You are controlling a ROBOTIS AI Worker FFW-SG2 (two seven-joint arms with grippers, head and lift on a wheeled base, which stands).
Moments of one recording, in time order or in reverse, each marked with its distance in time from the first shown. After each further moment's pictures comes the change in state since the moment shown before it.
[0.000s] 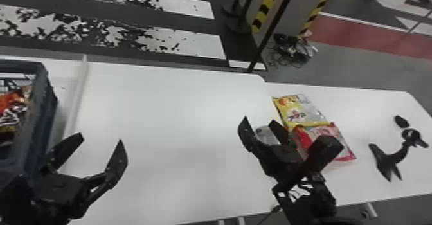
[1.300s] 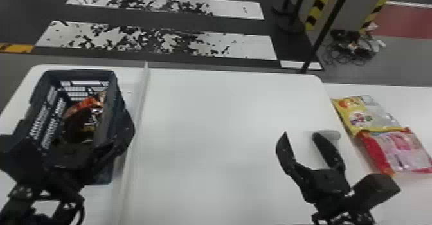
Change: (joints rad) left arm 0.016 0.012 0.223 -0.196 0.059 0.143 0.017; right arm 0.052 0.001 0.154 0.167 0.079 -0.375 -0.041
